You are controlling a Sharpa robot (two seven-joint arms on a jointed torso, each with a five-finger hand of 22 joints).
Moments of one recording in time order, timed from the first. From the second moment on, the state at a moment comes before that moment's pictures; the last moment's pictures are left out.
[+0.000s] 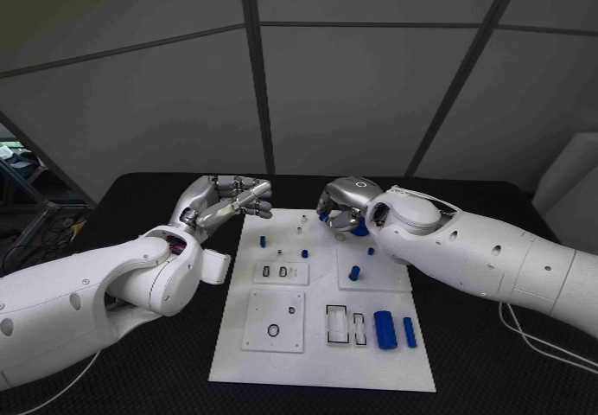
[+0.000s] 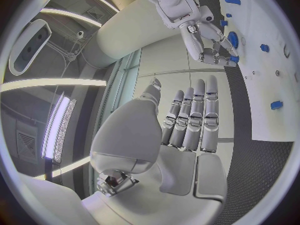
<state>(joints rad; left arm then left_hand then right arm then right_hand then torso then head) 1.15 -0.95 0.06 1.72 -0.22 -0.48 0.43 1.36 -0.02 0.02 0.11 0.07 0.94 0.21 0.13 0.08 1.02 0.16 0.12 0.08 1.08 0.11 0.25 0.28 0.19 0.96 0.21 0.47 0.21 1.21 -0.52 0.07 1.22 -1.75 -0.25 -0.12 1.26 -0.04 0.52 -0.16 0.20 1.12 0.13 0.11 0.09 1.23 0.07 0.09 0.08 1.47 -0.02 1.09 0.89 0.10 1.29 0.09 1.36 1.14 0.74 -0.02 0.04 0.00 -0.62</state>
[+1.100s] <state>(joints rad) 1.15 -0.94 0.06 1.71 -0.22 -0.48 0.43 1.36 -0.02 0.02 0.10 0.07 0.93 0.21 0.11 0.08 1.02 0.17 0.11 0.08 1.07 0.11 0.25 0.28 0.19 0.96 0.21 0.47 0.21 1.22 -0.41 0.07 1.10 -1.74 -0.26 -0.10 1.25 -0.04 0.53 -0.15 0.17 1.11 0.13 0.09 0.10 1.23 0.07 0.08 0.07 1.47 -0.02 1.09 0.89 0.10 1.29 0.09 1.37 1.14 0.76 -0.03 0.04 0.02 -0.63</state>
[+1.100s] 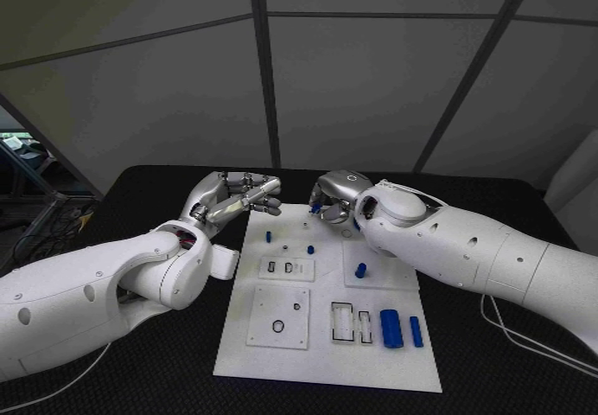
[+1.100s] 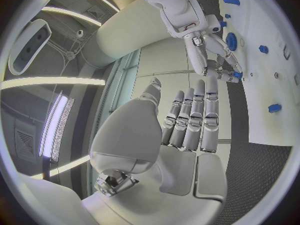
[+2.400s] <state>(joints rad) 1.16 -0.93 0.06 1.71 -0.22 -0.47 0.42 1.36 -0.02 0.02 0.10 0.07 0.93 0.21 0.11 0.08 1.02 0.17 0.11 0.08 1.07 0.11 0.25 0.29 0.19 0.96 0.21 0.47 0.21 1.23 -0.36 0.07 1.05 -1.74 -0.23 -0.09 1.25 -0.06 0.53 -0.15 0.16 1.10 0.13 0.08 0.11 1.23 0.07 0.07 0.07 1.47 -0.02 1.09 0.88 0.10 1.28 0.09 1.37 1.13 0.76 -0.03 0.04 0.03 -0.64</state>
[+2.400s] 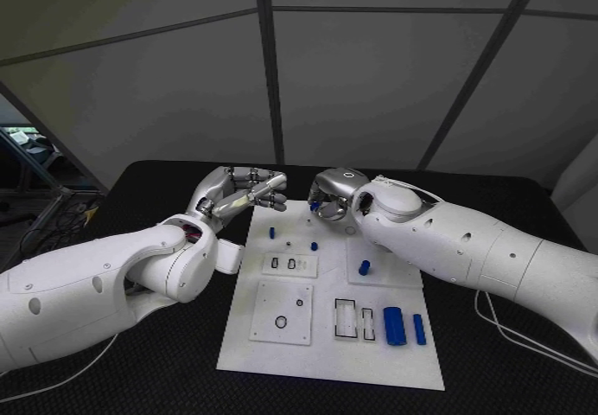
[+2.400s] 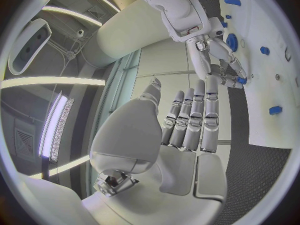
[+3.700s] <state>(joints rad) 1.16 -0.94 0.06 1.68 -0.22 -0.46 0.42 1.36 -0.02 0.02 0.10 0.07 0.93 0.21 0.11 0.08 1.01 0.17 0.11 0.08 1.07 0.12 0.25 0.29 0.19 0.95 0.21 0.47 0.21 1.23 -0.68 0.07 1.34 -1.64 -0.28 -0.10 1.21 -0.15 0.39 -0.08 0.19 0.96 0.16 0.07 0.08 1.31 0.06 0.30 0.16 1.46 -0.01 1.02 0.78 0.12 1.23 0.11 1.30 1.03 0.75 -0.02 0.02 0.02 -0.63</state>
